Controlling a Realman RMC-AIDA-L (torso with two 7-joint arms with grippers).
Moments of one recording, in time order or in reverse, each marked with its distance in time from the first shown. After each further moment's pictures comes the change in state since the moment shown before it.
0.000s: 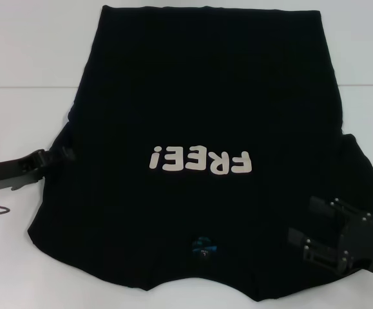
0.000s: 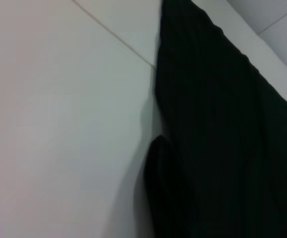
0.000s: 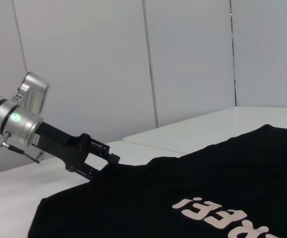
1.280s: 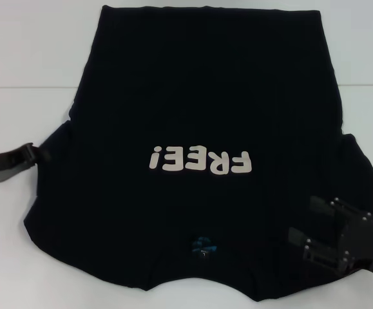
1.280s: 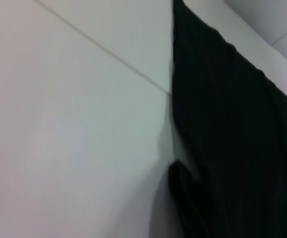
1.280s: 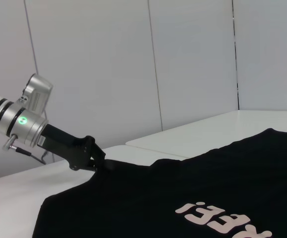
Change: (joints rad) left arm 0.010 -0.001 0.029 0.045 -0.008 -0.055 0.001; right arm -0.002 0.000 0.000 0.000 0.003 -0.014 0.001
